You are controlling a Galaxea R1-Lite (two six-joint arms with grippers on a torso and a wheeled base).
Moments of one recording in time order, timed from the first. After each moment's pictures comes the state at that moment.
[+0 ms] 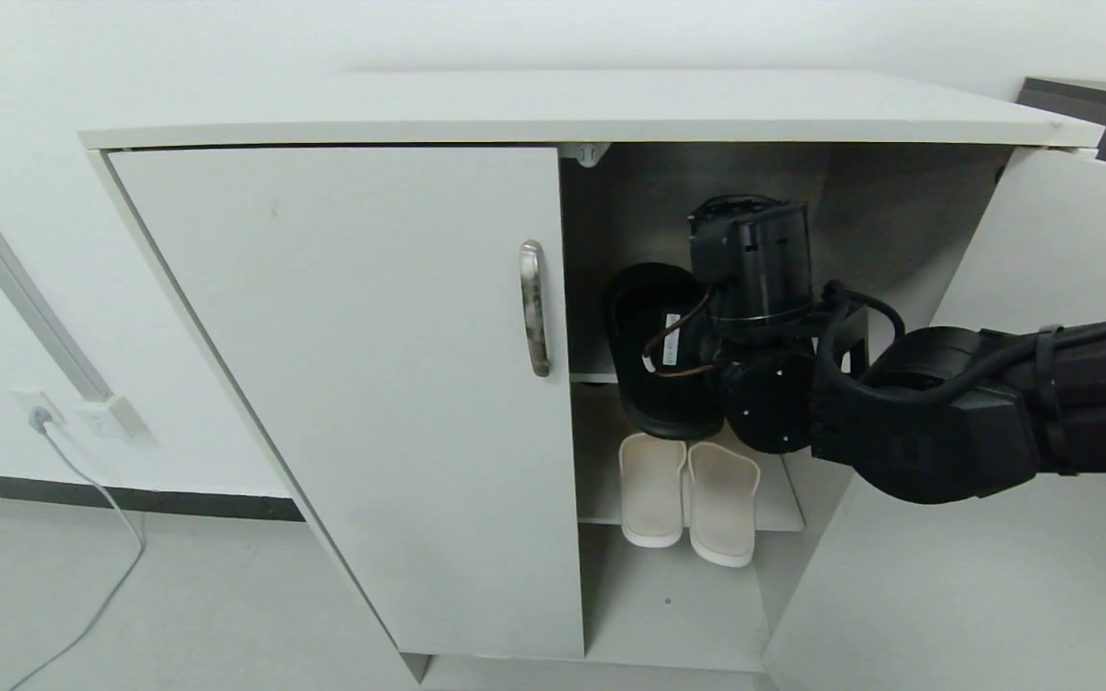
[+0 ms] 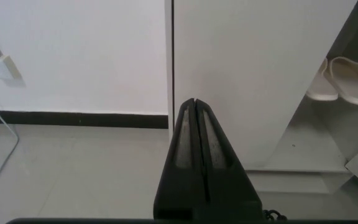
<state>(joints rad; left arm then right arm) 0.00 0.00 0.00 0.00 0.02 0.00 0.82 1.93 -1.44 -0.28 -0.83 0.23</state>
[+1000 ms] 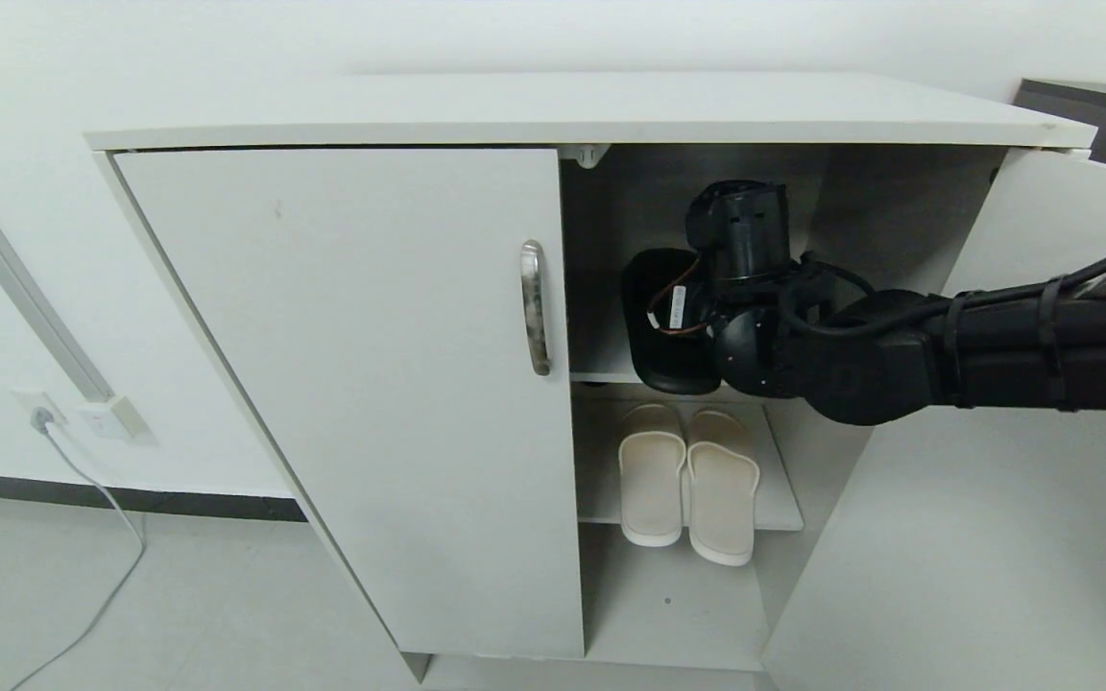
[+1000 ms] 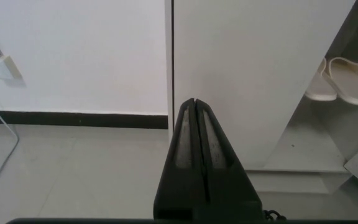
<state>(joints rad) 0.00 0.00 0.00 0.00 0.02 0.00 0.70 2.06 -1.66 -0.19 -0.78 0.23</state>
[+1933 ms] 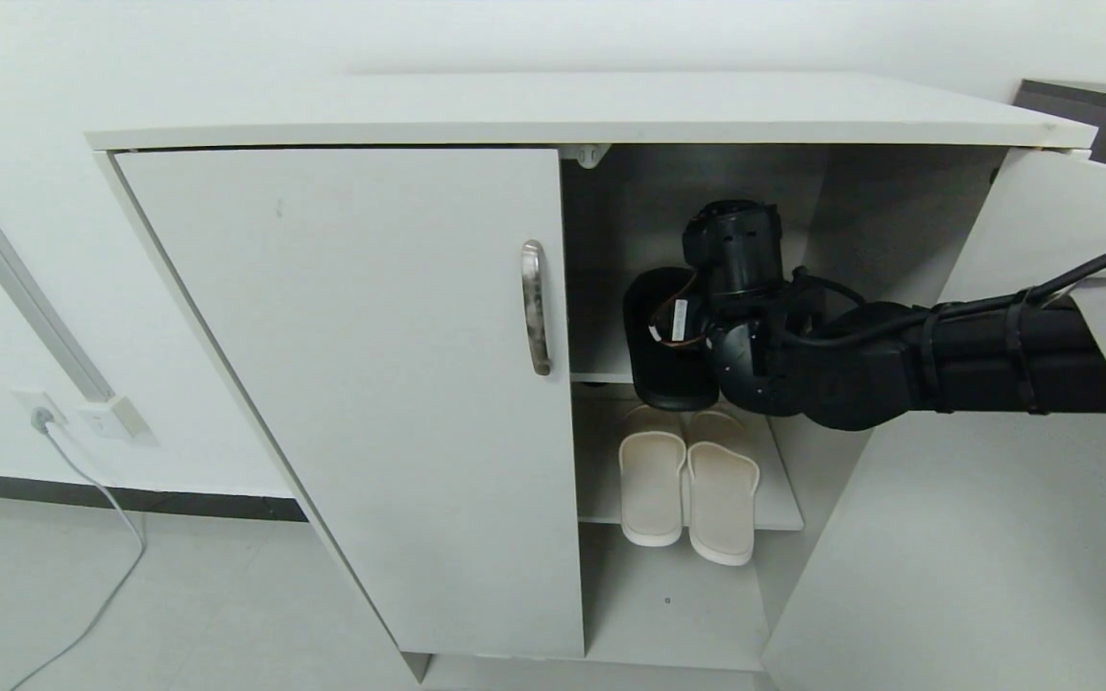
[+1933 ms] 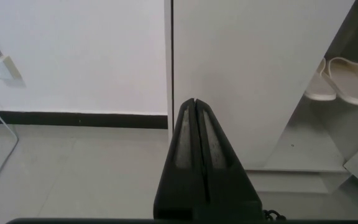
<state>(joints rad) 0.00 0.00 0.00 0.00 0.02 0.00 0.68 2.09 -1.65 -0.19 -0.78 0.24</state>
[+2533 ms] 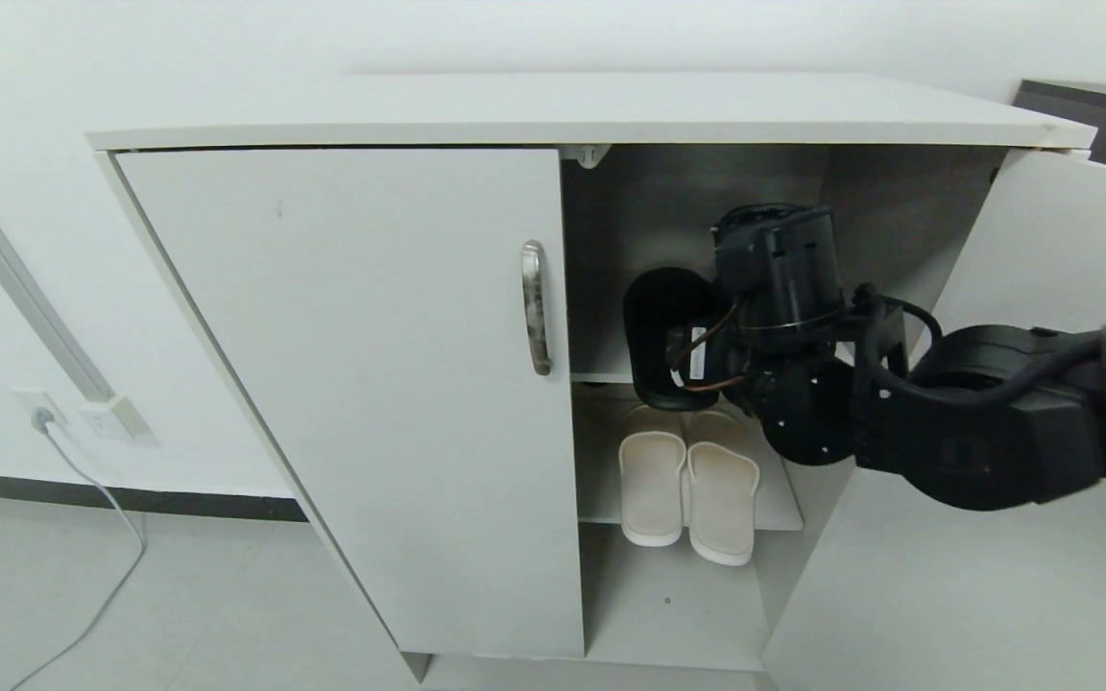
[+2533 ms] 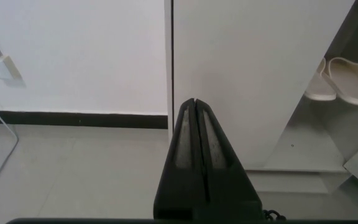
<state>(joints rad) 0.00 0.00 0.00 0.00 0.02 0.00 0.81 1.86 -1.35 -0.21 -0.84 0.24</state>
